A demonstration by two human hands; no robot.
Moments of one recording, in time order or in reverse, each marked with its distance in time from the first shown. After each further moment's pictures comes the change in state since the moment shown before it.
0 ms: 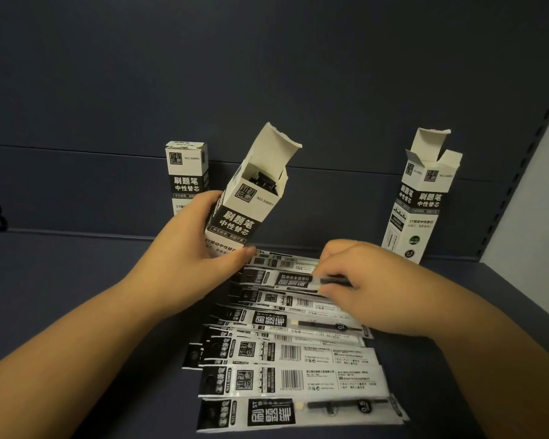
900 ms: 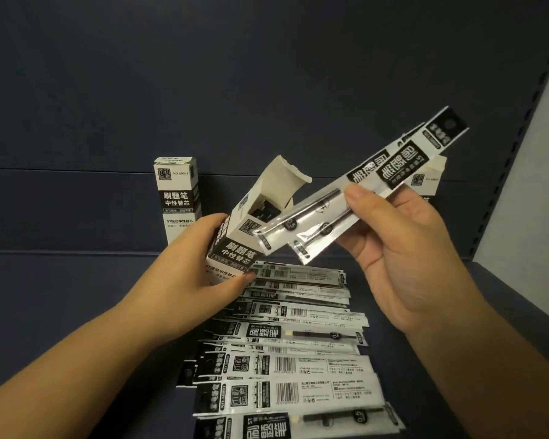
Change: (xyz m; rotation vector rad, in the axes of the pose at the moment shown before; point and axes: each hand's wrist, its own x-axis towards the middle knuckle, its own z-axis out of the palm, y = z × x) left_hand -0.002 -0.003 0.004 0.039 -0.098 0.066; right_hand -0.009 -0.034 -0.021 1.645 0.715 -0.038
